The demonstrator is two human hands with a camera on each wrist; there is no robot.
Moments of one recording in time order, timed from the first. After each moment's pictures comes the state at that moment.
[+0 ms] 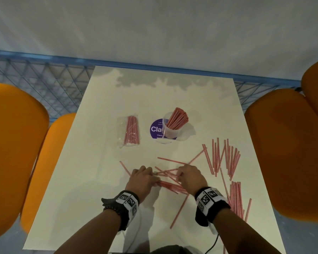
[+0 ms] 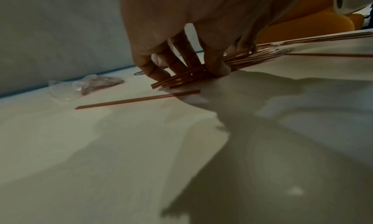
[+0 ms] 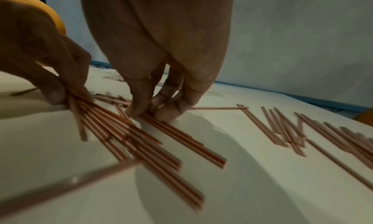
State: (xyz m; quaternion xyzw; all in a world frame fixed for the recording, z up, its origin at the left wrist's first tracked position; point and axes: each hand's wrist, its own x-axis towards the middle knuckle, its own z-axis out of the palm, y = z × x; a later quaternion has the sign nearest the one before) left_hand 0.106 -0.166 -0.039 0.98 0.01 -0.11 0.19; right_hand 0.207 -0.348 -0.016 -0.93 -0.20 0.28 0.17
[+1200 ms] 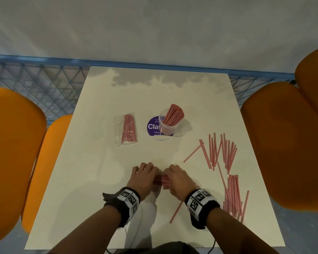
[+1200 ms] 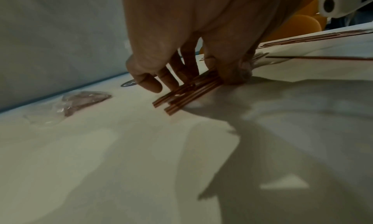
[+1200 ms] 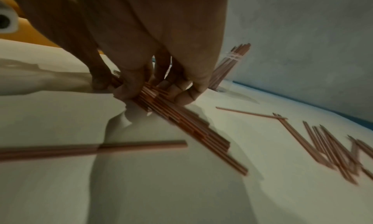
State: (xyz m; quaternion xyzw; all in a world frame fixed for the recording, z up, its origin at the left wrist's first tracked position) left_hand 0.104 -0.177 -0.032 0.98 0.02 -0.14 0.16; right_hand 0.174 -0.336 -0.030 -0.90 -0.37 0.22 0.11
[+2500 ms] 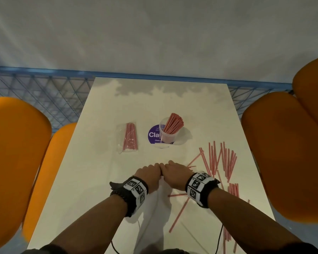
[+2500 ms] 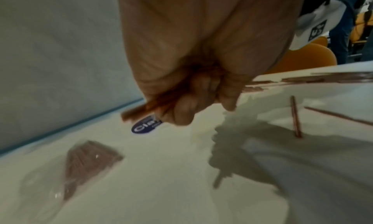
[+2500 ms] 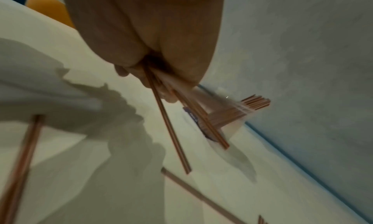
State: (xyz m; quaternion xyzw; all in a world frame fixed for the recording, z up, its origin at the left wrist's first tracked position) left_hand 0.147 -0.187 0.026 0.96 0.06 -0.25 0.12; right_hand 0.215 -0.308 0.014 -0.84 -0.51 0.20 -0.04
